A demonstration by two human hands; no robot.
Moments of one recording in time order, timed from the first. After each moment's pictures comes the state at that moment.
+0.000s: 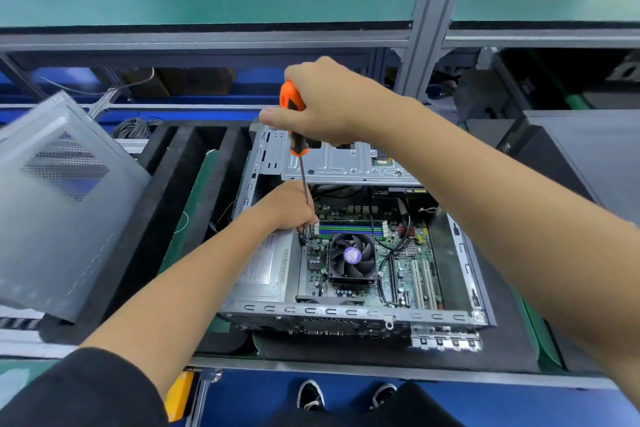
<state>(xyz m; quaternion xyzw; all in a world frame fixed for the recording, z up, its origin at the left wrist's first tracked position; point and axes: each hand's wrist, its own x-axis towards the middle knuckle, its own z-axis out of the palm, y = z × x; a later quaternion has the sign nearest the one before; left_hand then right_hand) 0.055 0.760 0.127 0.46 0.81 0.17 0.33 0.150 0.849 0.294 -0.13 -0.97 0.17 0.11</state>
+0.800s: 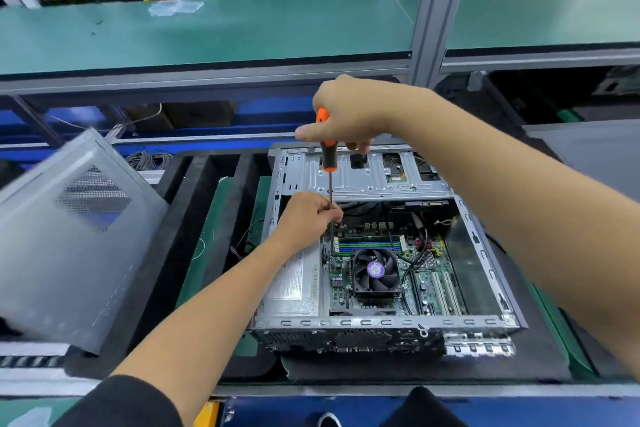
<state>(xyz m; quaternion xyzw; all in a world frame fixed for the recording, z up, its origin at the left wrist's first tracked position) 0.052 0.740 0.124 0.51 0.75 0.36 0.21 0.139 0.847 0.318 -0.19 -0.97 0.13 -0.01</state>
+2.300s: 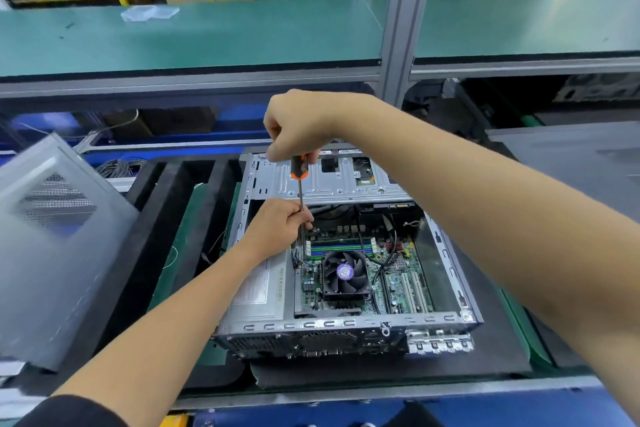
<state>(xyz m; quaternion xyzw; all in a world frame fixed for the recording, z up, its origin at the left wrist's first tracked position) 0.062 0.737 0.126 0.55 0.73 0.36 0.19 0.141 0.835 0.323 -0.15 -0.98 0.15 -0.06</state>
